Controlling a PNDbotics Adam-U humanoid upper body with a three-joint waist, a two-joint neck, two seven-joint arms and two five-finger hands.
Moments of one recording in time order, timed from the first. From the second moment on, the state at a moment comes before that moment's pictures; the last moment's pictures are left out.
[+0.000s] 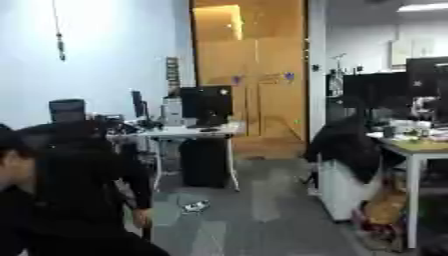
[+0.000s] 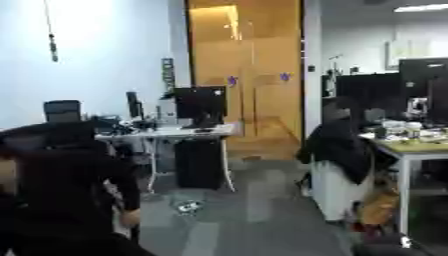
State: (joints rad) left arm -0.32 0.36 -0.13 -1.98 -0.11 -0.42 0.08; right arm -0.51 -0.35 0.11 -1.99 0.06 -0.43 -0.22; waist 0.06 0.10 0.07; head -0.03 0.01
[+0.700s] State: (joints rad) left arm -0.31 0.37 -0.13 -1.98 -0.11 -0.42 0.08; right arm -0.52 -0.34 0.12 -1.99 0.06 -0.43 -0.22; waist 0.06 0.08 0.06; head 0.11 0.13
